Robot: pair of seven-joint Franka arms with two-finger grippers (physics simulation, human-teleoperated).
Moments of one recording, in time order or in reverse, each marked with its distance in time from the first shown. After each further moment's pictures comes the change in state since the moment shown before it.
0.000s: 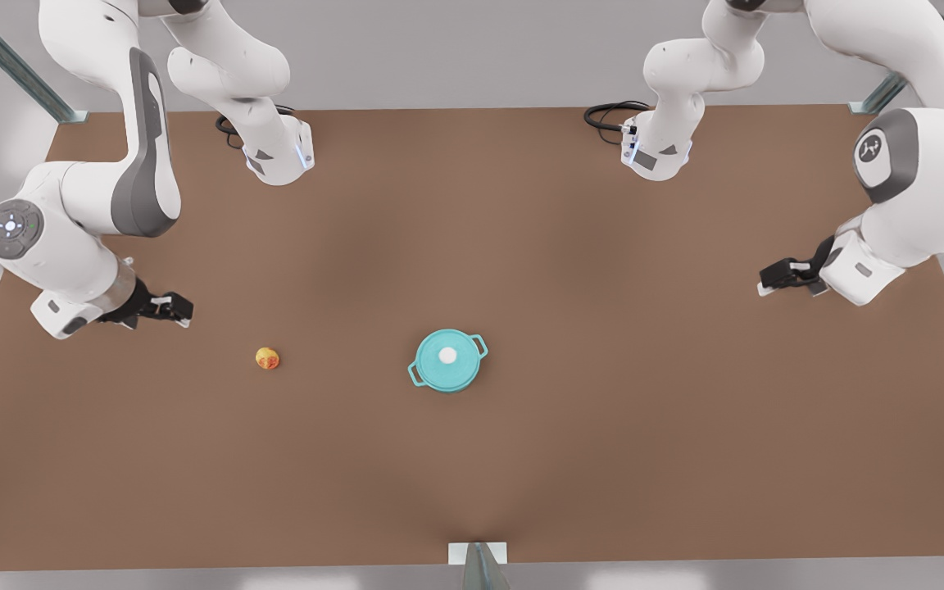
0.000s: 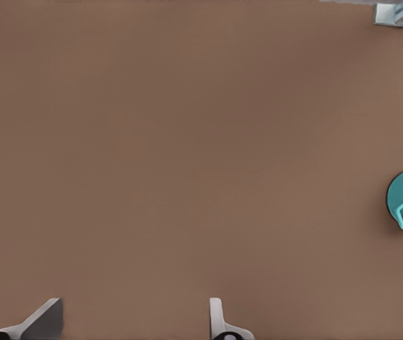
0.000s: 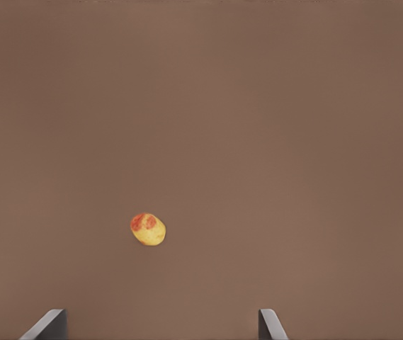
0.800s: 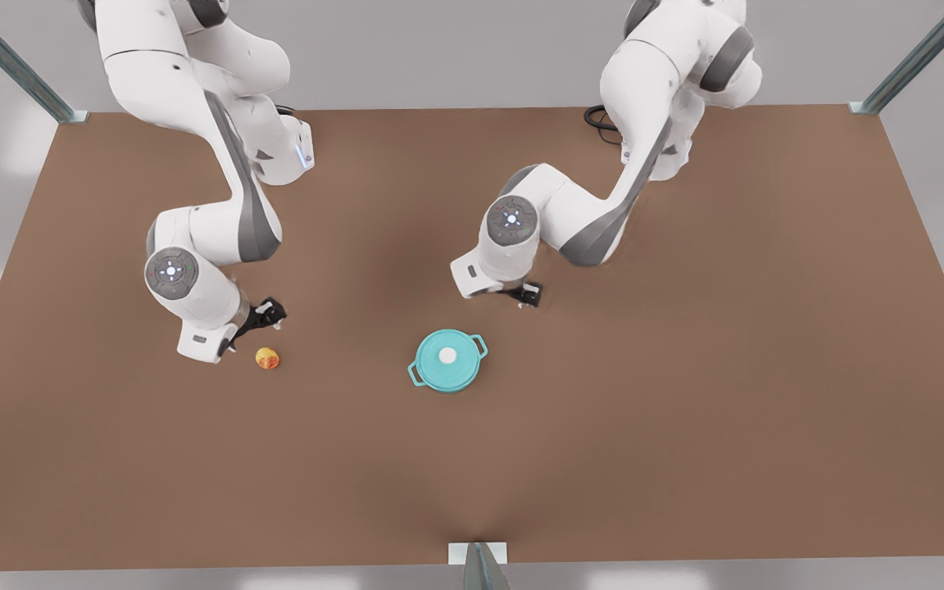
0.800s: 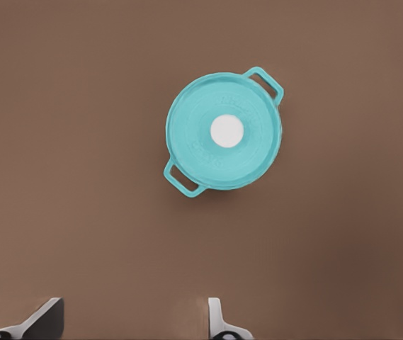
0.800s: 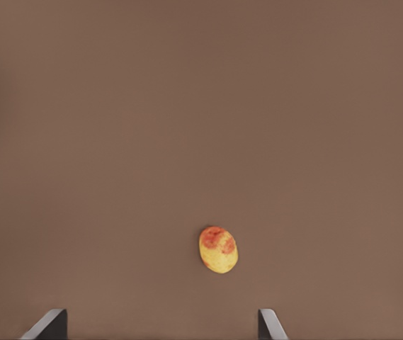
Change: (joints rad) left arm -0.781 0.448 -0.004 0.213 0.042 0.229 -0.330; right arm 0.175 0.117 0.014 -0.152 -0.016 0.204 -0.279
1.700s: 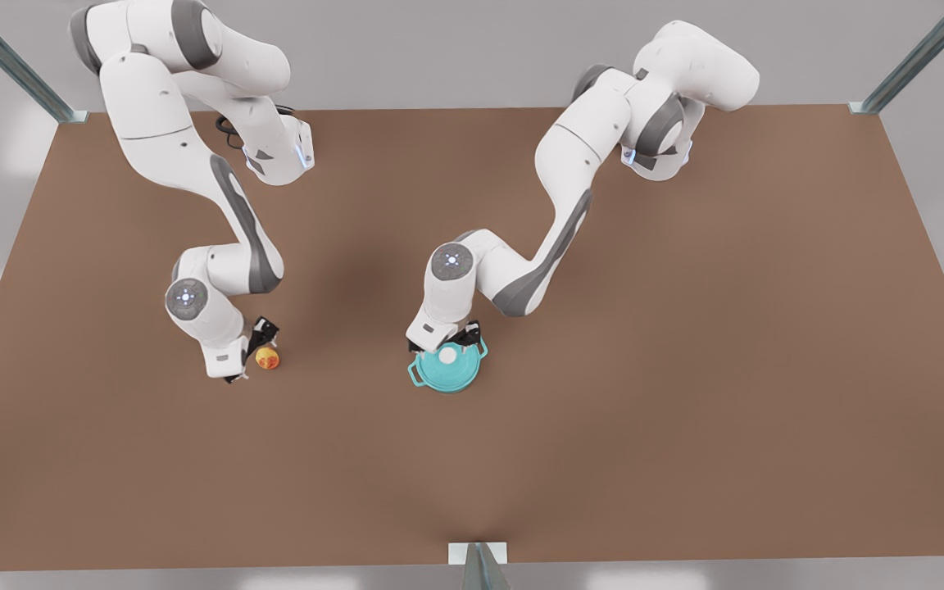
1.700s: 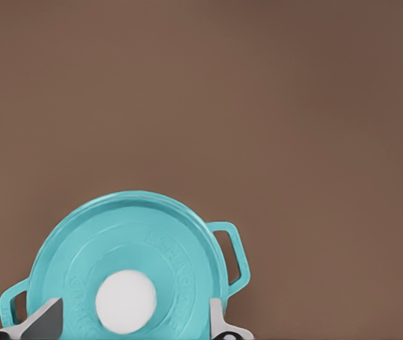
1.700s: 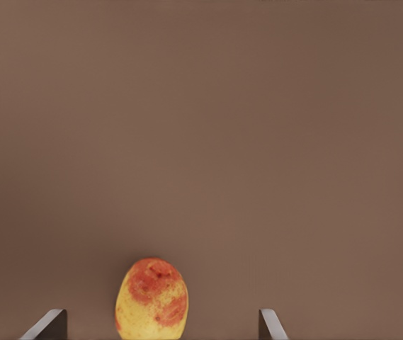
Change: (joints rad) left arm -0.068 0.429 0.087 0.316 0.049 0.359 -0.638; right arm -0.113 0.166 0.025 -0.223 0.002 0.480 -0.509
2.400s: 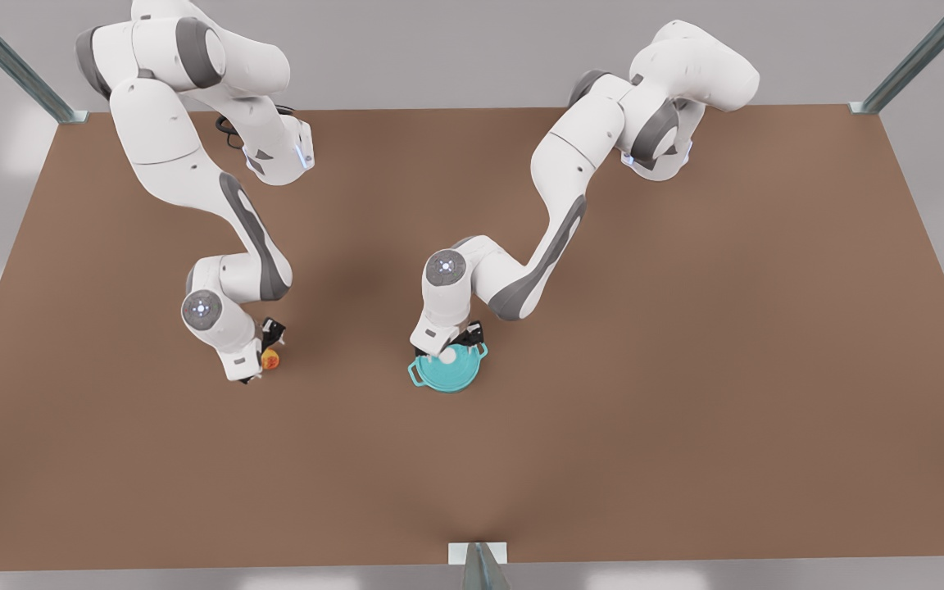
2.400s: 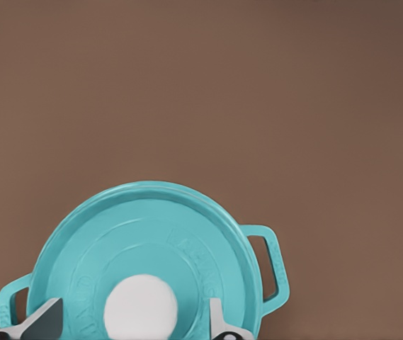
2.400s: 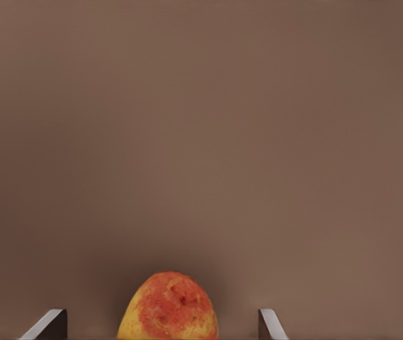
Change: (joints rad) left arm -0.008 0.038 0.002 0.000 0.048 -0.012 -0.096; right arm -0.001 0.091 0.001 0.005 0.001 0.036 -0.117
